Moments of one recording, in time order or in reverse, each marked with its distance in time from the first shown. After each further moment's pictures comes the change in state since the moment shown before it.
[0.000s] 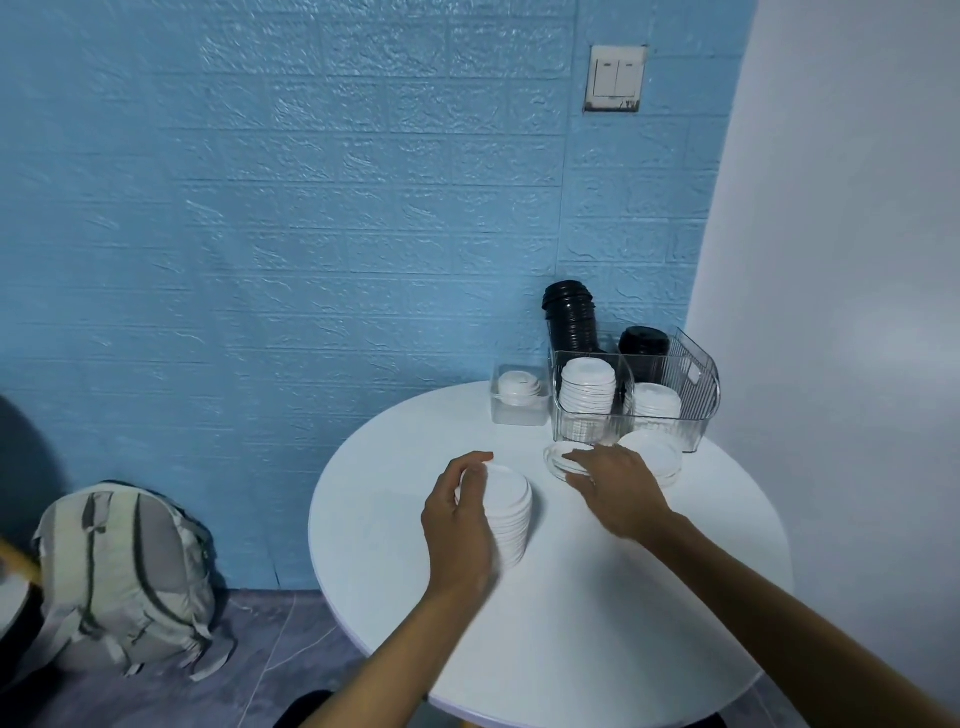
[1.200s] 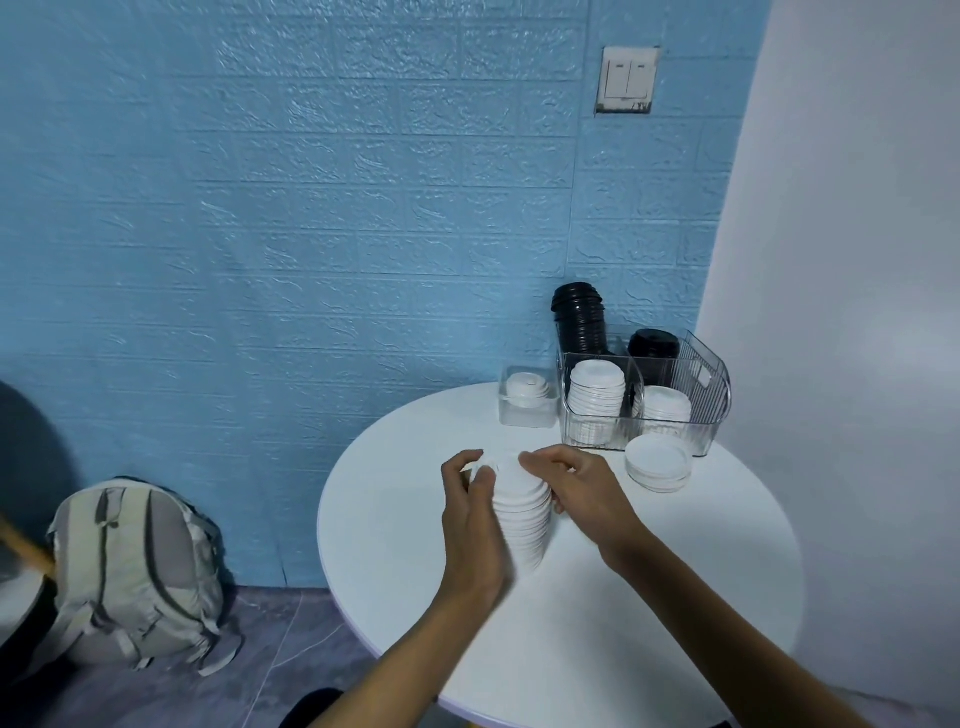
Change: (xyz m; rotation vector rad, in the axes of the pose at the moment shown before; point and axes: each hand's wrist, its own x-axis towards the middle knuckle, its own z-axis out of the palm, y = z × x) left_hand -0.007 0.005 0.002 -0.049 -0.104 -0.021; right_hand -0.025 -0.083 -0.037 1.261 -0.008 0.302
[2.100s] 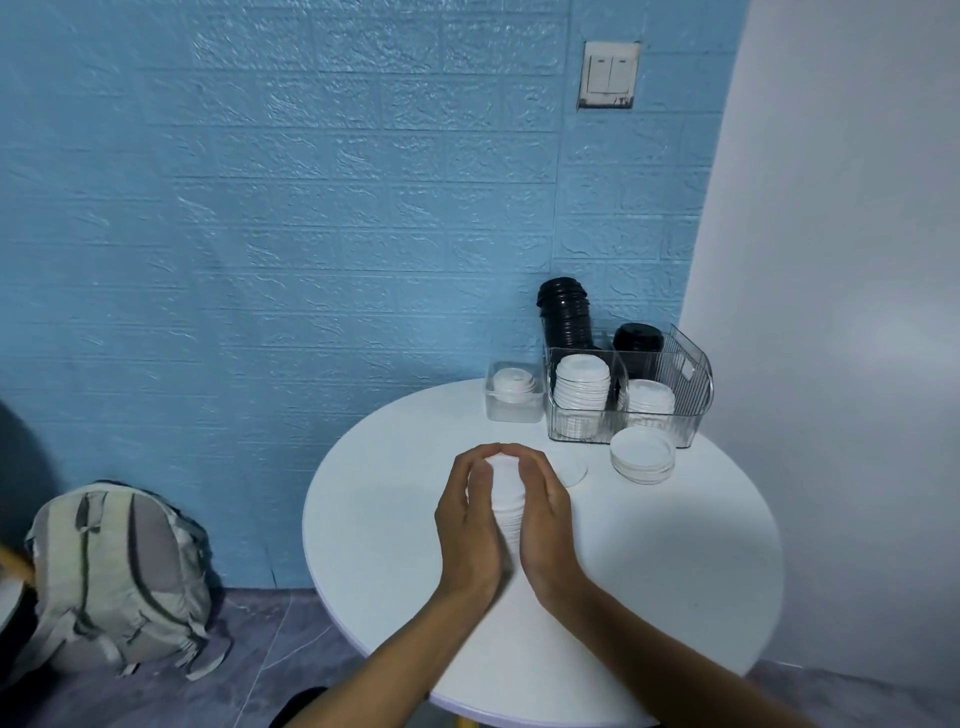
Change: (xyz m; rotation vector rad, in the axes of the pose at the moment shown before) left_hand -0.007 -0.006 0.010 0.051 -0.014 0.182; right_hand -0.019 0.034 0.053 0.330 0.234 -0.266
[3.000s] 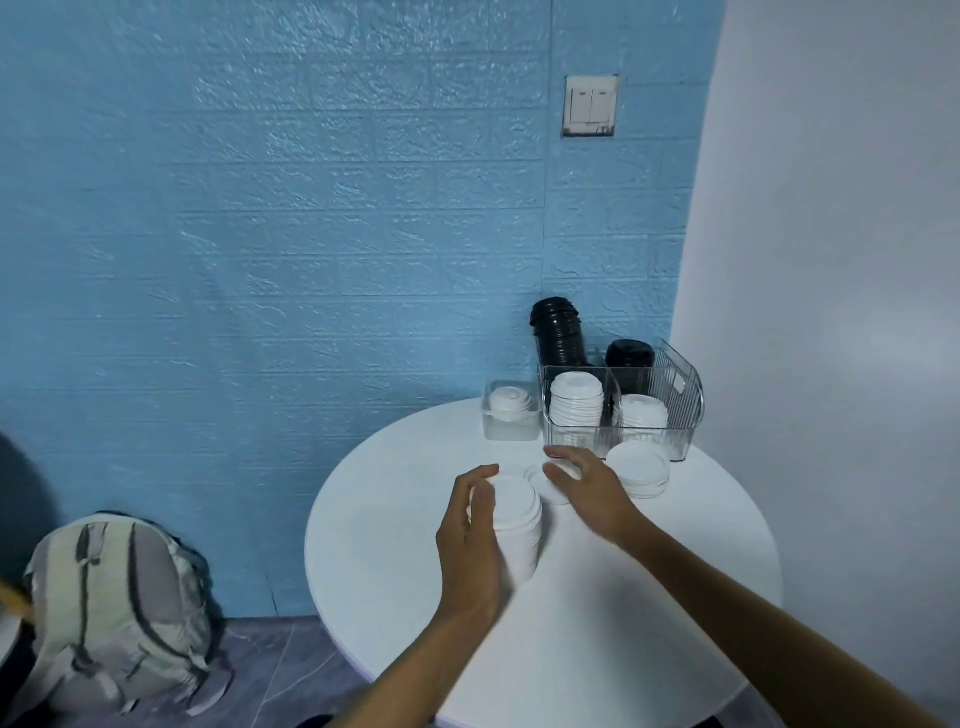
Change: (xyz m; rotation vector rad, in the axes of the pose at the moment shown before) left_hand 0.002 -0.002 -0.001 -0.005 -0.015 -0.101; right_hand 0.091 0.006 -0.082 -0.732 -0.277 0.081
